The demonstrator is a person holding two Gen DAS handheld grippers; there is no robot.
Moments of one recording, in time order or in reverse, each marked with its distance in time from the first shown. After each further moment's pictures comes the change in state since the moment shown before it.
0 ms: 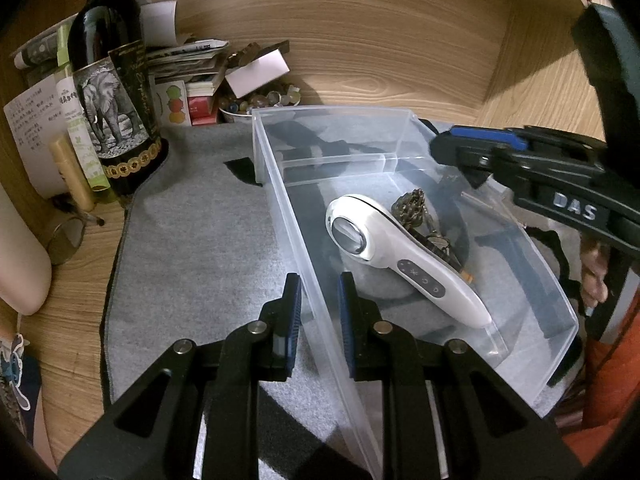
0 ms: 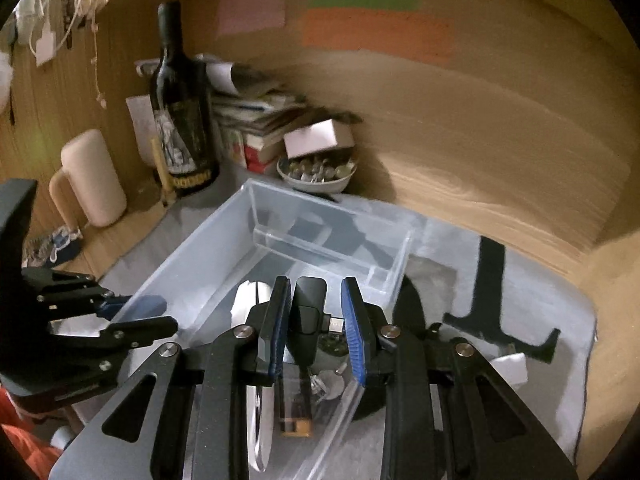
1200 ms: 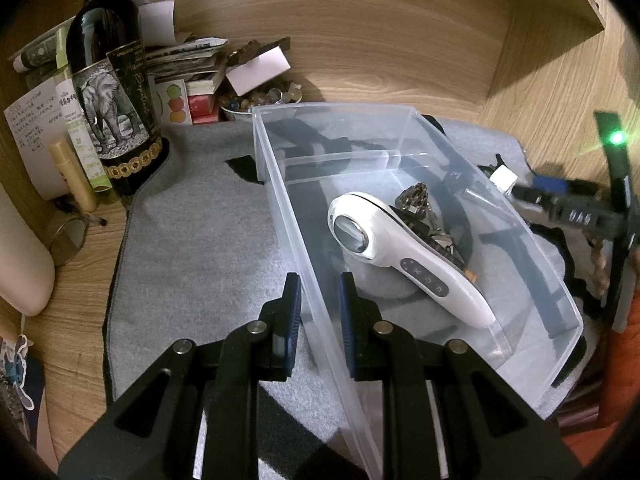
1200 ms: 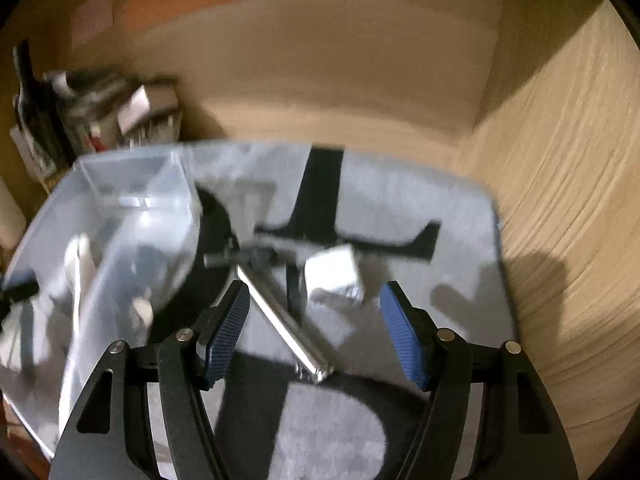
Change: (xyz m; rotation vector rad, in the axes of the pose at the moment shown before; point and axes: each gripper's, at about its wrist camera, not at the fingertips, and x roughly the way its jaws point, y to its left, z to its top) left arm -0.001 -0.002 -0.002 -0.003 0.010 0.006; right arm -0.018 -0.122 -0.064 0.259 0.144 -0.261
